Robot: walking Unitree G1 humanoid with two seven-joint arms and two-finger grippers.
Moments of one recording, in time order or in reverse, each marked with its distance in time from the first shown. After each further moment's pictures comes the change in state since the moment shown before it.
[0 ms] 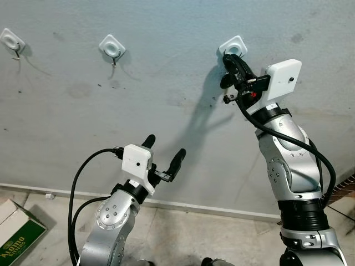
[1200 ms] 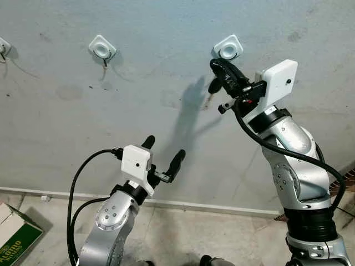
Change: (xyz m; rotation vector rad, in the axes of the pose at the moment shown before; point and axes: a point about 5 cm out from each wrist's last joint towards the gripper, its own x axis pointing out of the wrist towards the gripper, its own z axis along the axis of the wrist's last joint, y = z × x) left arm -0.002 0.000 -0.001 -0.003 0.013 0.002; right arm -0.008 0.019 0.017 -0.025 -0.003 0.165
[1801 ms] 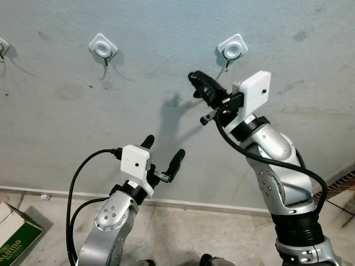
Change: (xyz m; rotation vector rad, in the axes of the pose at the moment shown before) left arm -0.001 -0.001 0.003 0.001 -0.009 0.001; right arm 0.007 0.022 -0.005 0.048 0.003 0.084
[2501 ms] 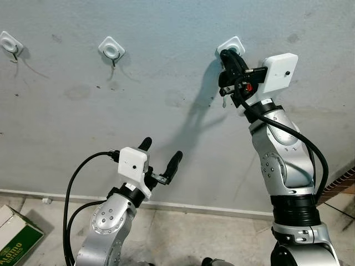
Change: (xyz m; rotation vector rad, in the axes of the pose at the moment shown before) left arm -0.006 0.002 -0.002 -0.001 0.012 0.017; right arm 0.007 -0.034 -0.007 0.050 -0.004 -0.270
